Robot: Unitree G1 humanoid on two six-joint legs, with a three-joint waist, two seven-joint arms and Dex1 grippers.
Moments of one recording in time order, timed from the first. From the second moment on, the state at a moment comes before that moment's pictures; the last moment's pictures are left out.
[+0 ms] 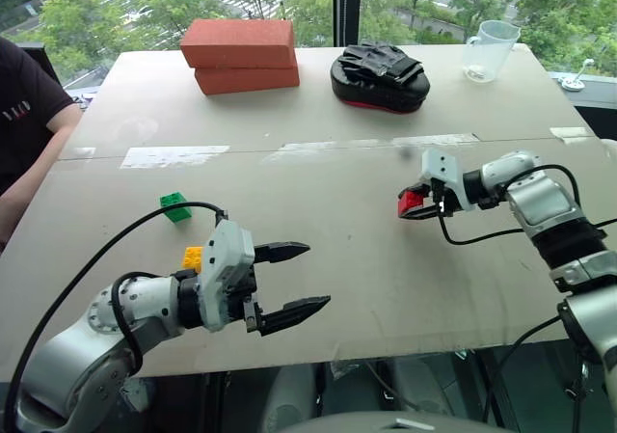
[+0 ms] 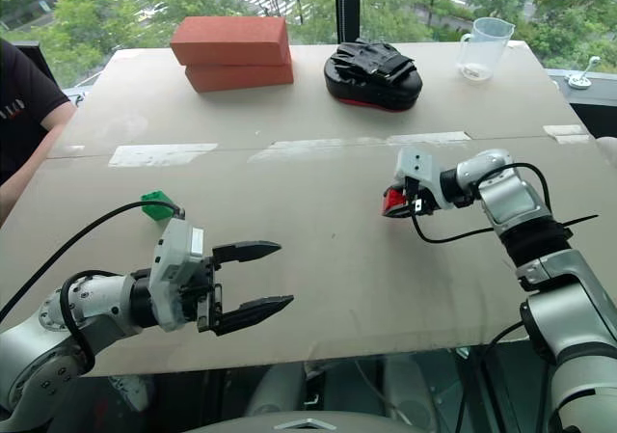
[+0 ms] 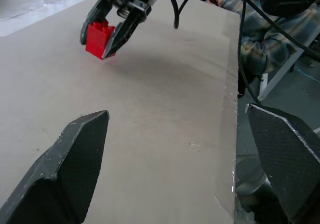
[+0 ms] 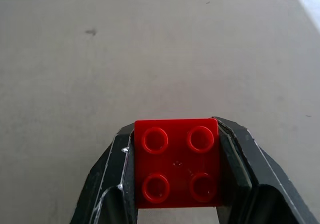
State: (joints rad) left arm 0.18 0.81 0.24 -0.77 -0.83 0.62 -0.85; right arm -0.91 -0.58 0.43 0.59 0.08 0.15 1.33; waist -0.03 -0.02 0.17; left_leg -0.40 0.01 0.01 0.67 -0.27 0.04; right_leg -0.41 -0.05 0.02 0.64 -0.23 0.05
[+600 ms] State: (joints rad) left arm 0.25 0.81 0.27 -0.84 -0.86 0.63 -0.77; right arm -1.03 -0.46 0.43 0.81 -0.06 0.03 1.39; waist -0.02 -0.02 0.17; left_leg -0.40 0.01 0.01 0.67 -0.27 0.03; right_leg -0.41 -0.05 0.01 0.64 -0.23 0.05
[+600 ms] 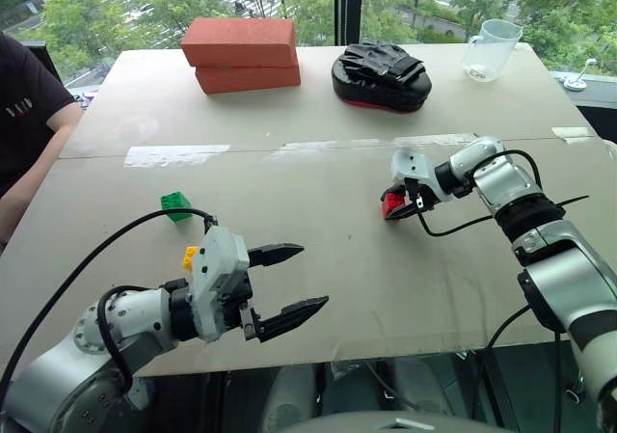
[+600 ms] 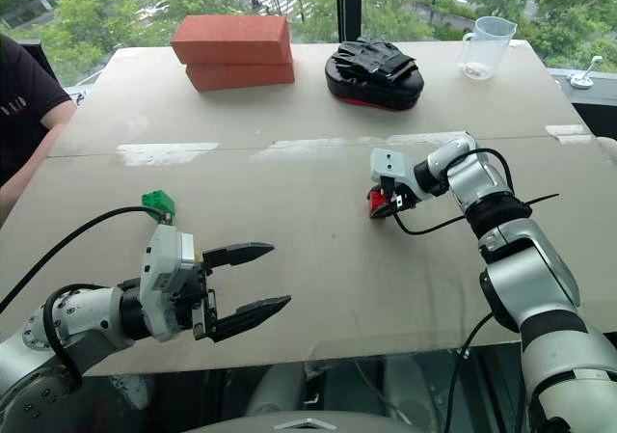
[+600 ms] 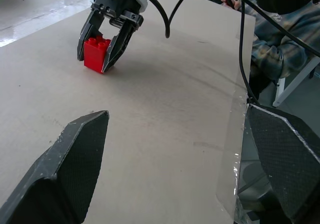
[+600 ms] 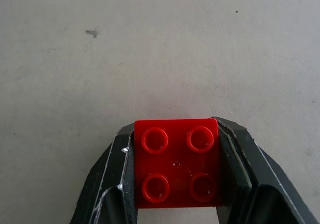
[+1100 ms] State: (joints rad) left arm 0.32 0.80 0.32 -0.83 -0.87 0.62 -0.78; right arm -0.97 -0.49 0.37 0.65 -0.03 0.07 1.43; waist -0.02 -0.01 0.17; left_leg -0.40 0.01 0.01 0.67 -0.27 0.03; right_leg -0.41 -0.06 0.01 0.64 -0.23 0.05
